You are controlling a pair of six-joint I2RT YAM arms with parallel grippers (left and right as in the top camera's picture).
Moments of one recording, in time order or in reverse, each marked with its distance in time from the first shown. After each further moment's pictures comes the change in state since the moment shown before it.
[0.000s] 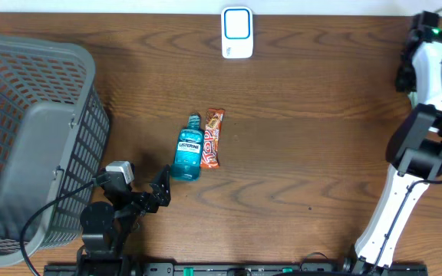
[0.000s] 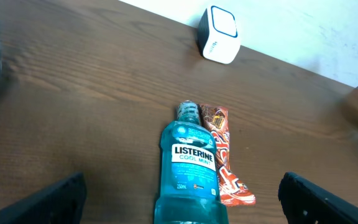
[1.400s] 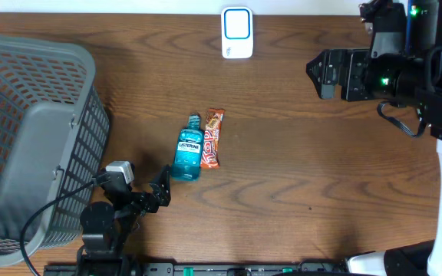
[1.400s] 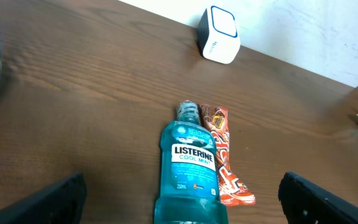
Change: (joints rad) left arm 0.000 0.000 0.000 0.000 0.000 0.000; right arm 0.536 -0.906 0.031 -0.351 -0.737 0.114
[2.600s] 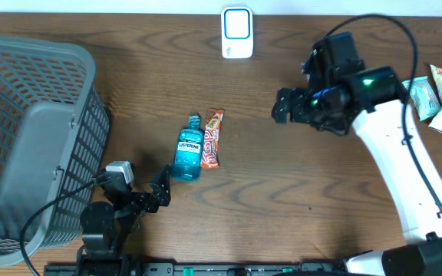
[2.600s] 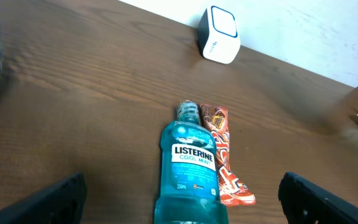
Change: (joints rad) left arm 0.000 0.000 0.000 0.000 0.000 0.000; right arm 0.085 0.006 -0.778 0.374 0.011 0.212
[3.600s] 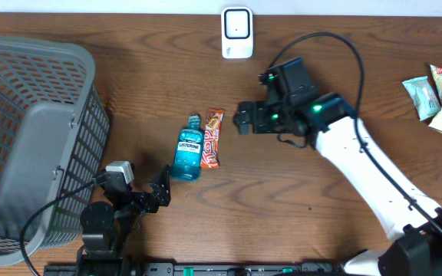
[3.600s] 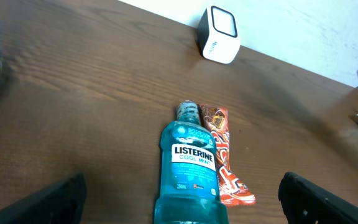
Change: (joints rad) left arm 0.000 0.000 0.000 0.000 0.000 0.000; right arm 0.181 0.008 -0.197 0.406 -0.033 0.031
